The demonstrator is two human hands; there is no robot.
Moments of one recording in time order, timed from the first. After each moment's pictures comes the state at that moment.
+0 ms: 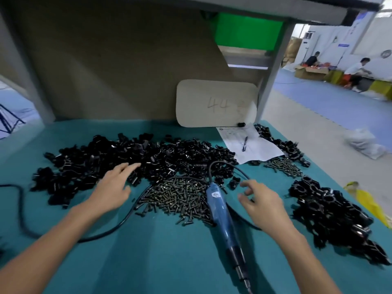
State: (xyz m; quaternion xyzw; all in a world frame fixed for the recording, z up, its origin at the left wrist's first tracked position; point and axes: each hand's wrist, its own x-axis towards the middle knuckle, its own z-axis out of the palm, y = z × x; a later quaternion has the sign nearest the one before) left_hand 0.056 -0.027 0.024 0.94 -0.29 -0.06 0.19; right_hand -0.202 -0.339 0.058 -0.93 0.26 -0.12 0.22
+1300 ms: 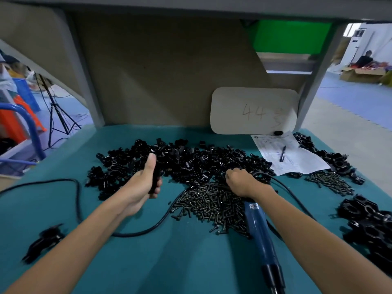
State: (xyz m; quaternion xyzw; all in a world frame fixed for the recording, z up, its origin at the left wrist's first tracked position) left_hand 0.017 -0.015 0.083 0.72 -0.07 -0.22 0.65; right_hand -0.013 -0.334 0.032 -0.99 0.07 0.08 0.07
